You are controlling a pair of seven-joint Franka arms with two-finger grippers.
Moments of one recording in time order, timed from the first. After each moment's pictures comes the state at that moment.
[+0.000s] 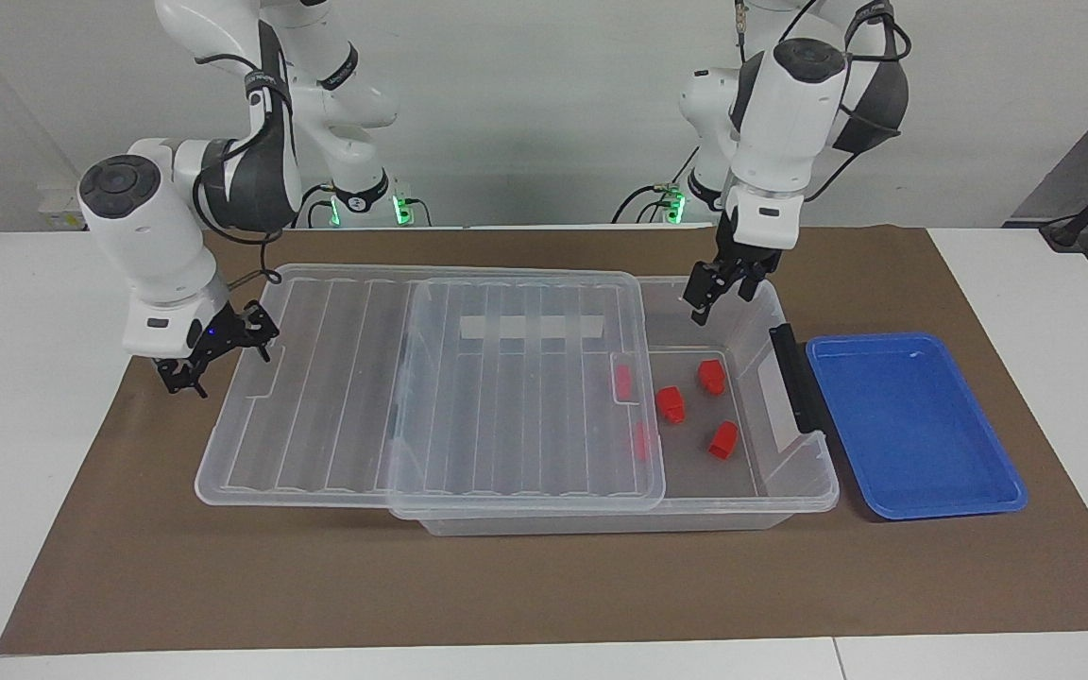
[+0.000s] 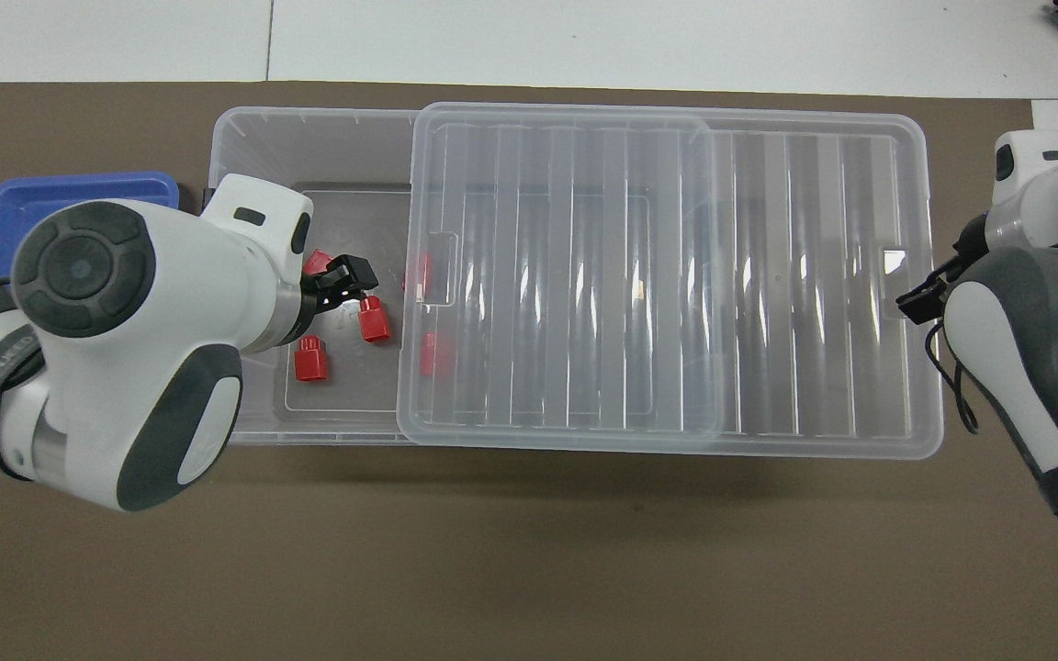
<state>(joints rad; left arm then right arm) -0.24 0.02 -0.18 -1.91 0.02 2.06 -0.79 -0.14 0.17 0.09 -1.79 -0.13 1.97 -0.73</state>
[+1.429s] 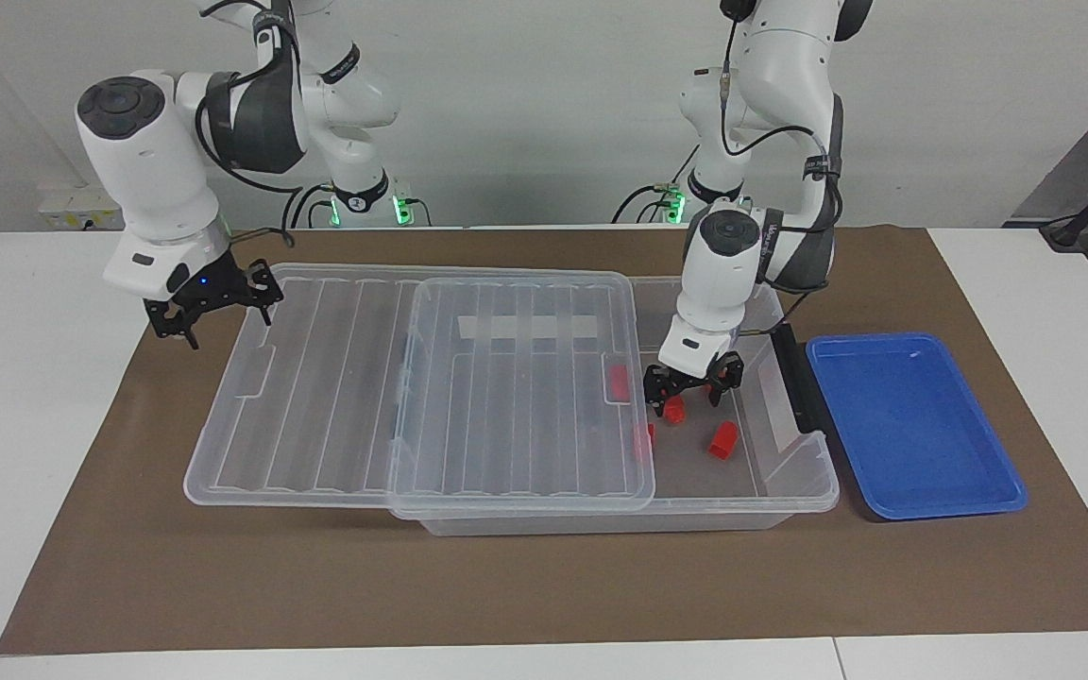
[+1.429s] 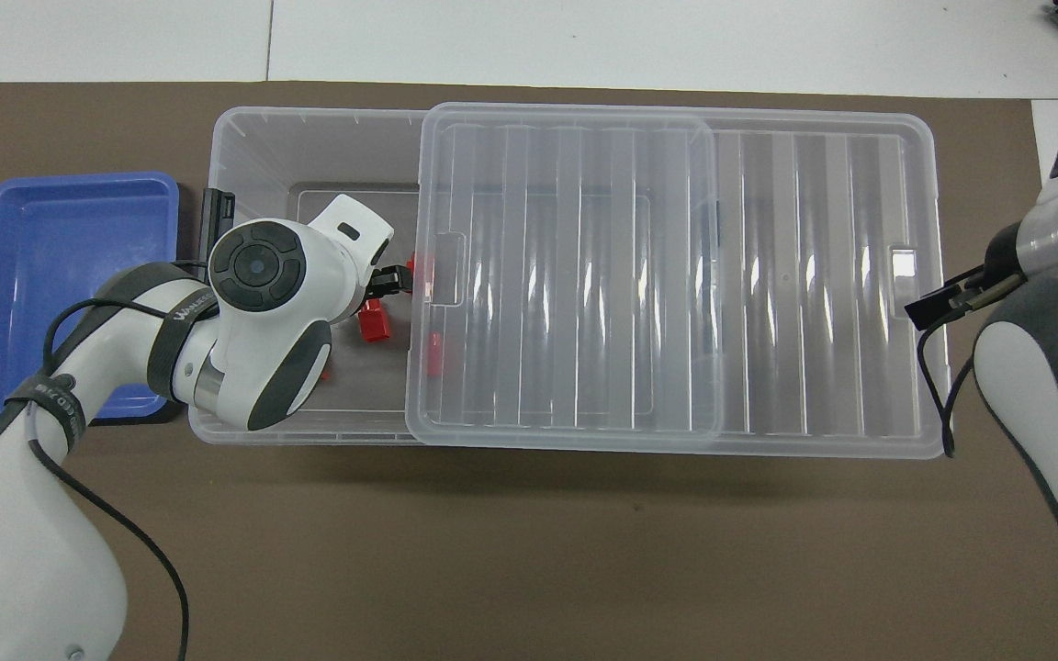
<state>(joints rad) -0.24 0.30 -0.17 -1.95 0.18 2.38 -0.63 -0.09 0.02 0.10 -1.79 -0.14 1.83 -0.33</state>
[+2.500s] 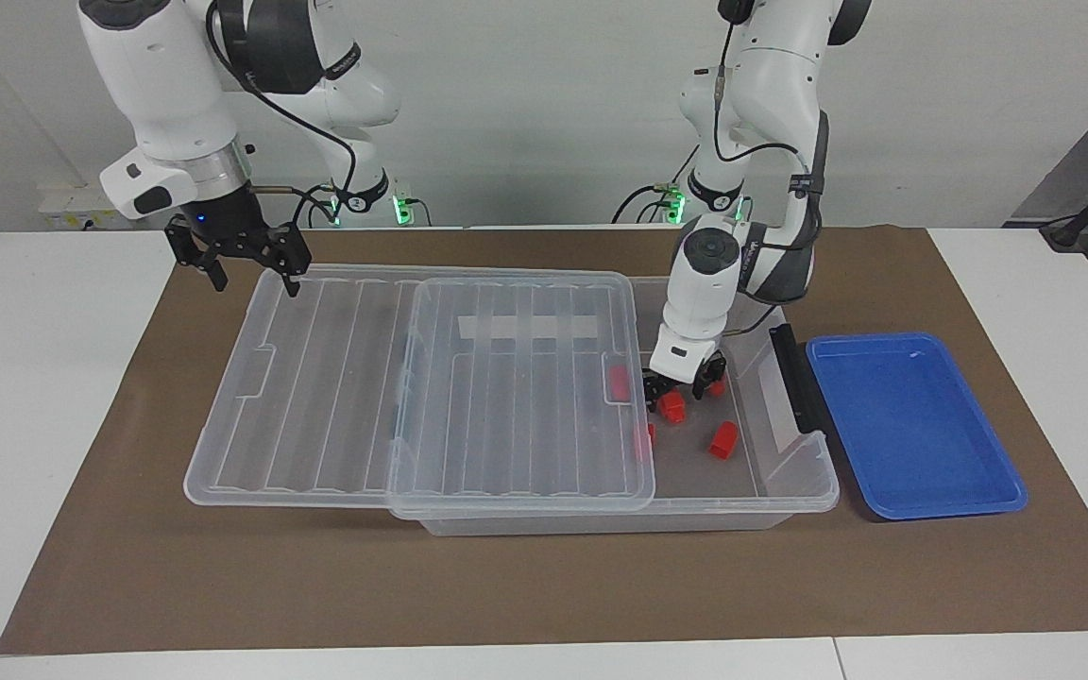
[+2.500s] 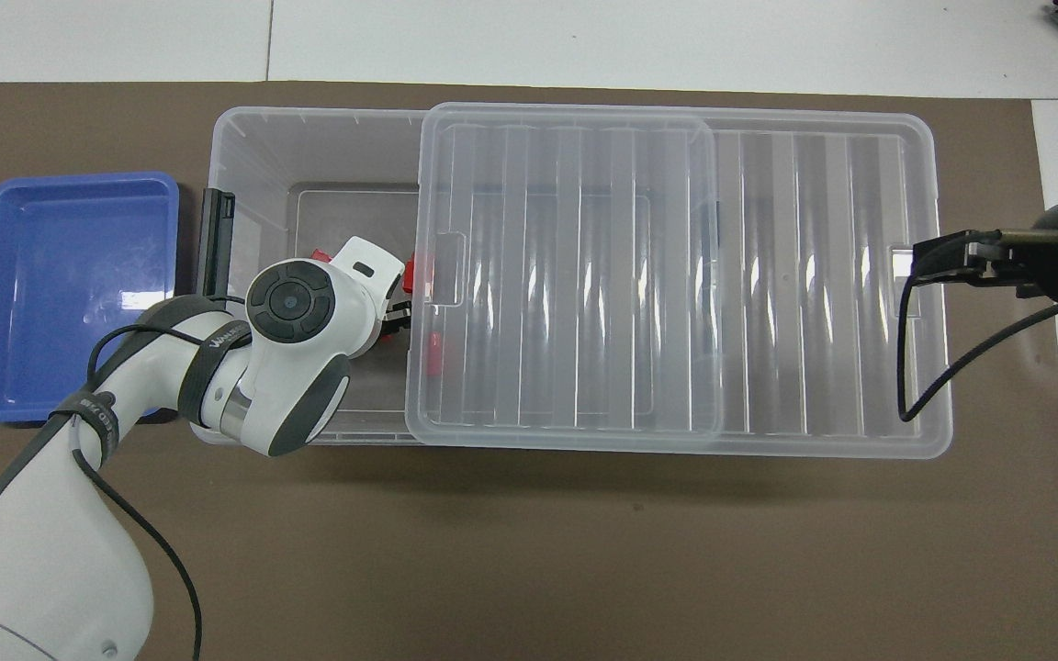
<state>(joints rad) -0.26 0.30 -0.18 -2.05 0.18 2.41 -0.74 -0.05 -0.03 0.10 -1.61 -0.04 1.67 0.20</state>
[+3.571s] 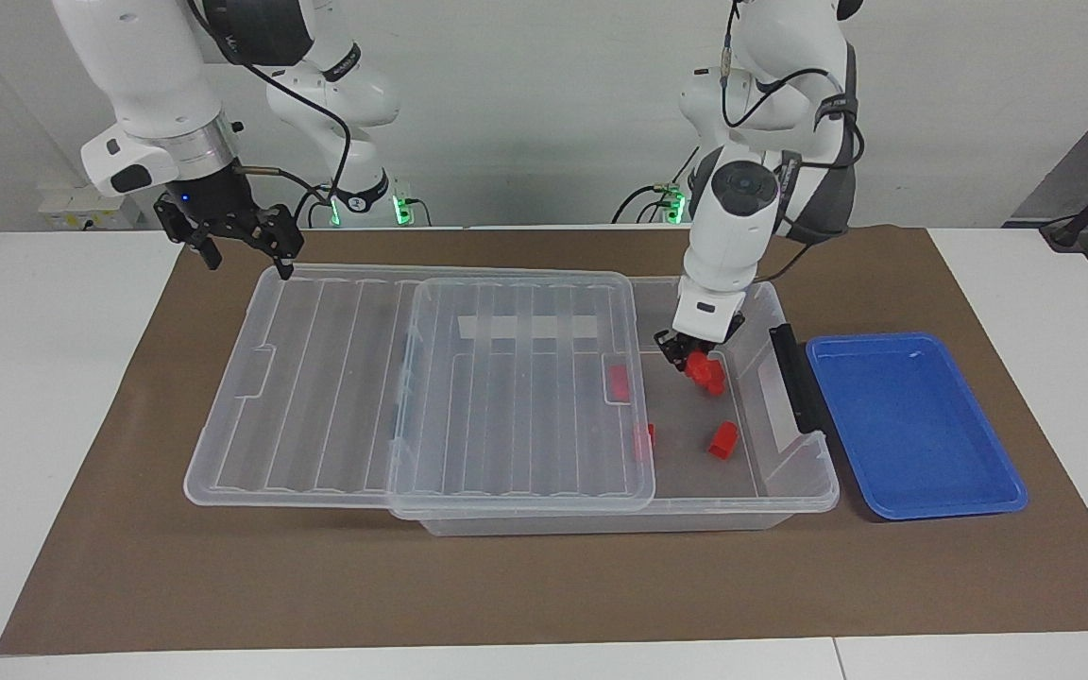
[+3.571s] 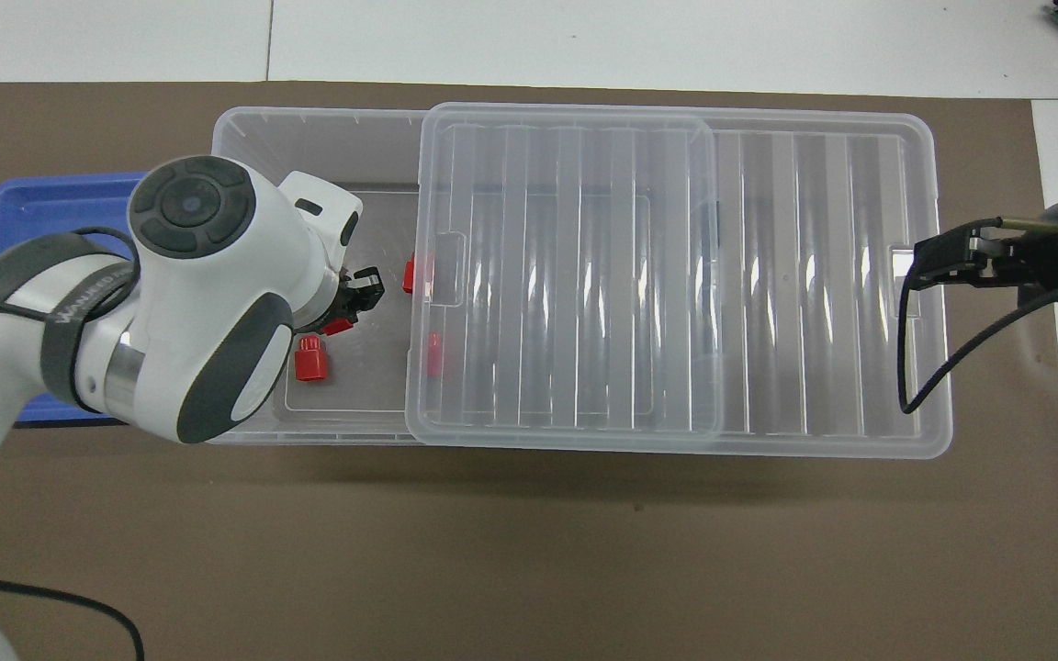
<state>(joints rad) -0.25 0.14 -0.18 -1.75 0.05 1.84 -0.75 -0.05 0.01 0.10 -1.57 -0.04 1.60 0.25</state>
